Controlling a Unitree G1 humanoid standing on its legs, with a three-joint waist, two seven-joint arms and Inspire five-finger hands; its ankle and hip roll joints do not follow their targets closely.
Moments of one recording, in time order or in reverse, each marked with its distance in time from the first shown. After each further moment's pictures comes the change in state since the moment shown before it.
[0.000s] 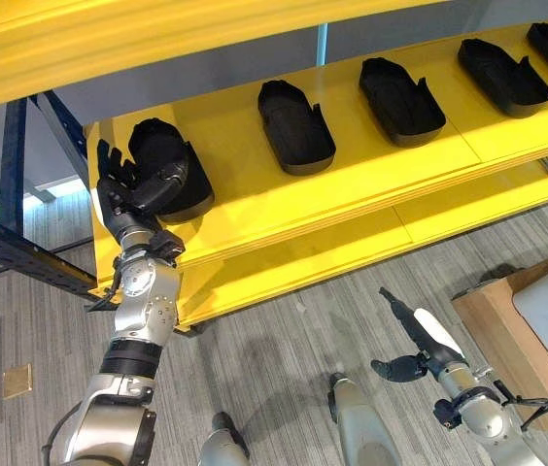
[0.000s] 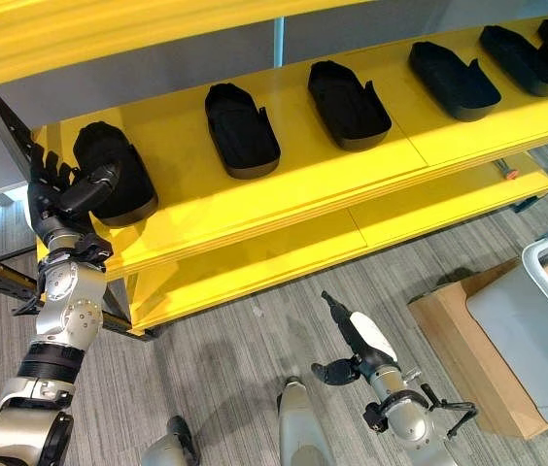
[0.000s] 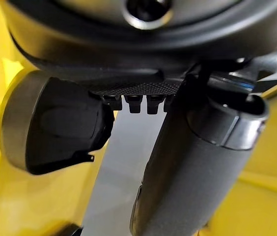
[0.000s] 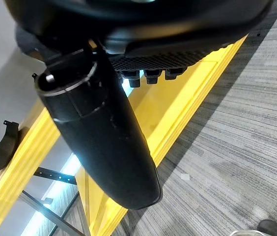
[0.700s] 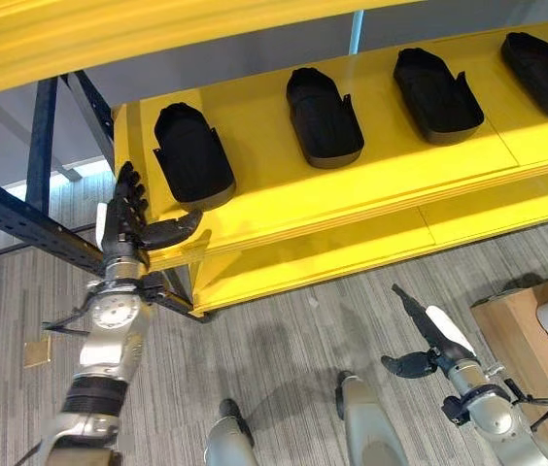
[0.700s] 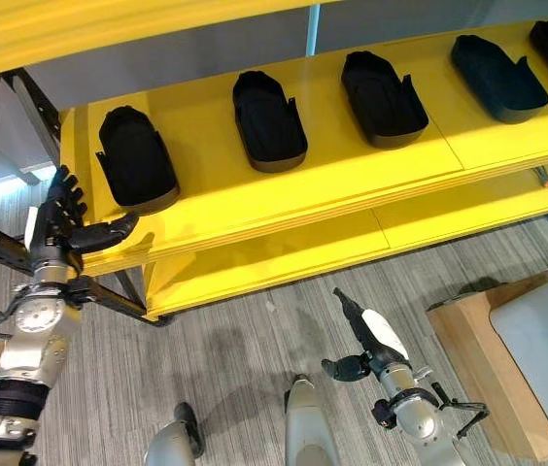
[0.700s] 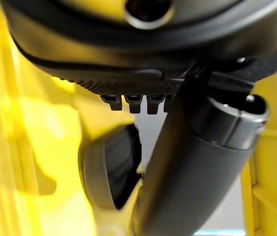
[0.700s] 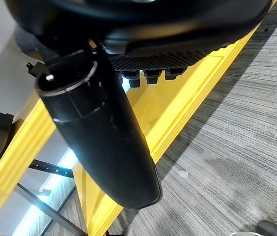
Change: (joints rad) left arm 0.169 0.056 0.001 -0.063 0.168 0.108 -0.236; right arm -0.005 0.010 -0.051 0.023 -0.013 0.003 0.018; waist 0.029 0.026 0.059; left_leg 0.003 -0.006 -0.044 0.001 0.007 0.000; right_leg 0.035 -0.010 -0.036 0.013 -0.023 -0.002
